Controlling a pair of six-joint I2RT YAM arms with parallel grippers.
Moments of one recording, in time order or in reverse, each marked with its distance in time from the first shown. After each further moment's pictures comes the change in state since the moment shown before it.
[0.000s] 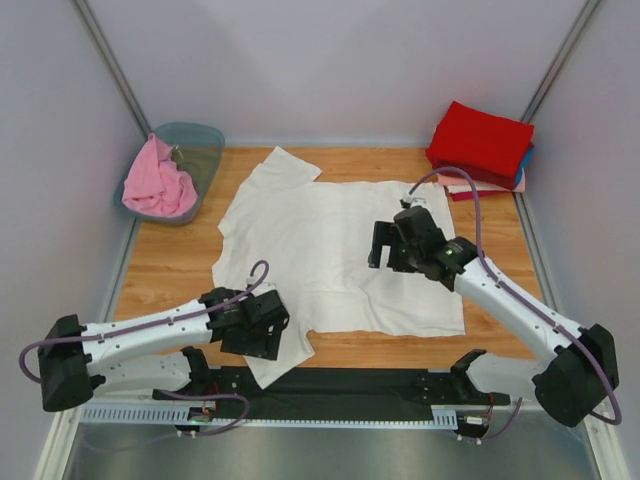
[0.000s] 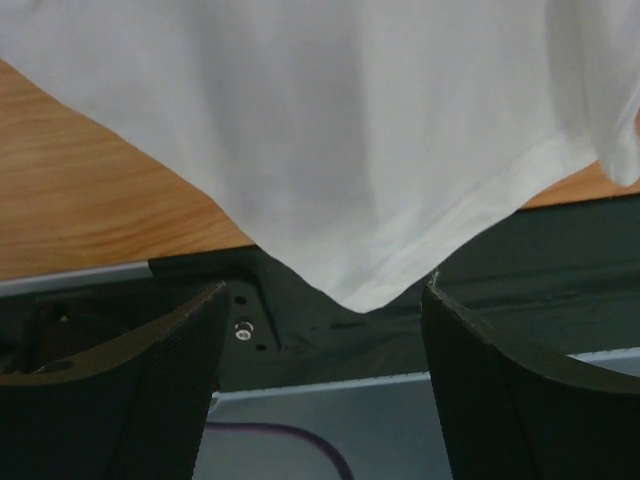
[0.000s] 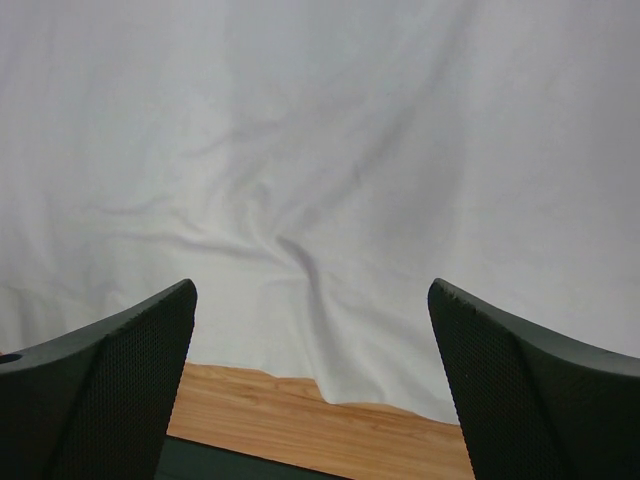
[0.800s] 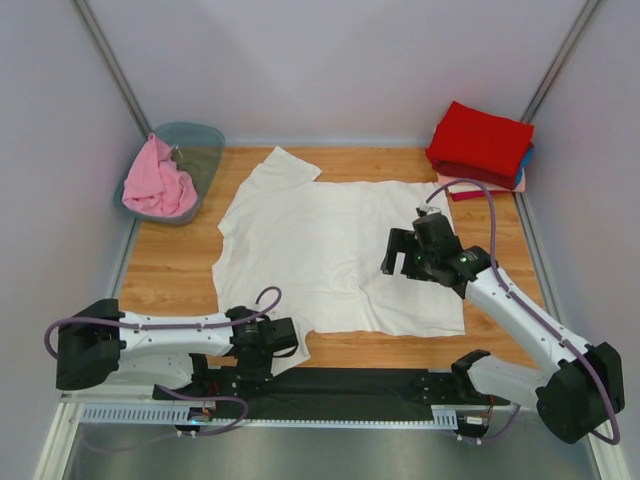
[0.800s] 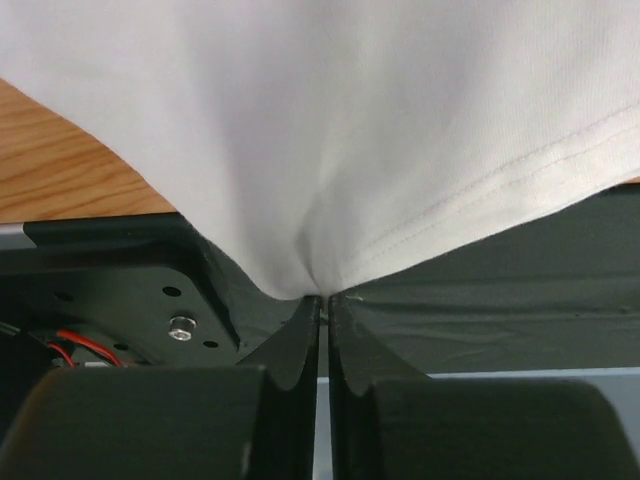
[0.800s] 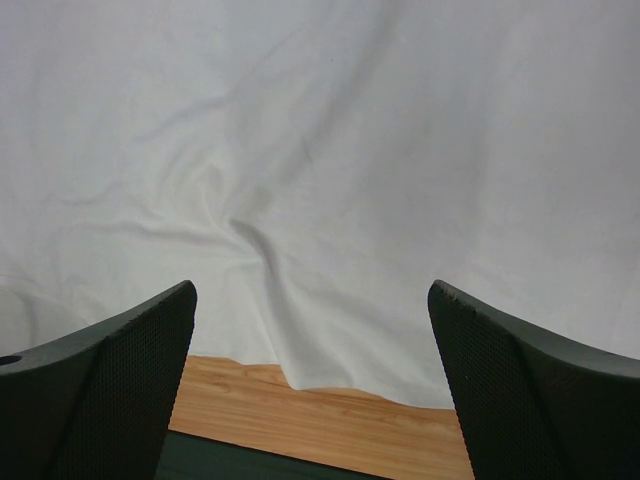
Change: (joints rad) left arm -0.185 0.144 -0.158 0.143 0.159 -0.248; right arm -0.130 -0.099 -0.123 0.000 -0.089 -0.033
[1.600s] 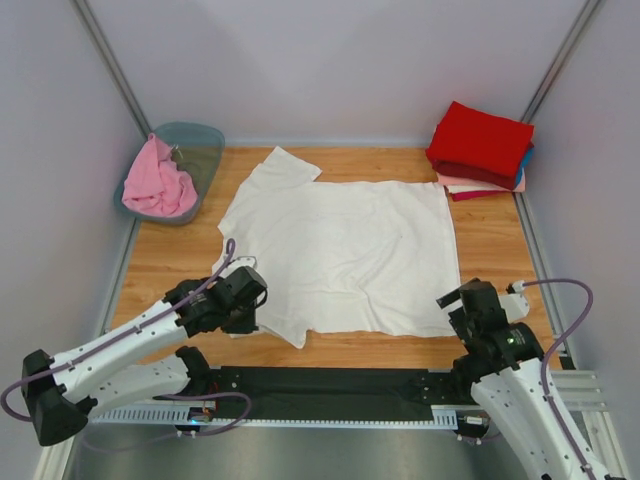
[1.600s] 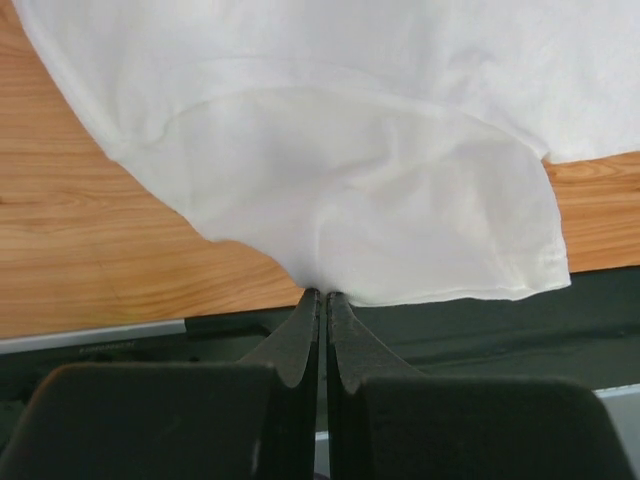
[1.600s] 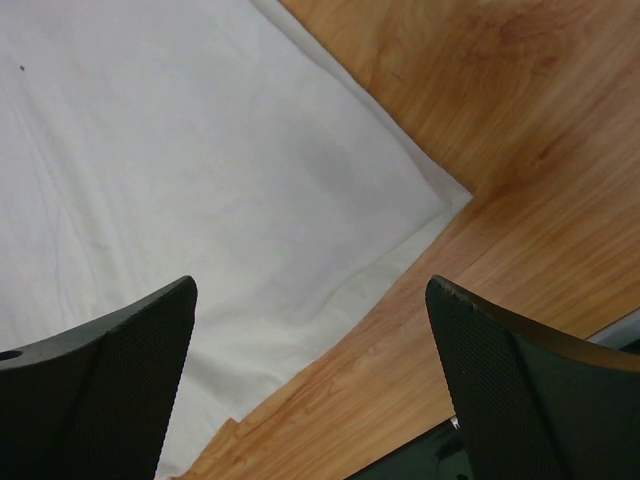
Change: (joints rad) left arm 0.354 -0.303 0.187 -0.122 -0.220 0.319; right arm -0.160 -0.683 -0.378 -0.385 0.268 0.638
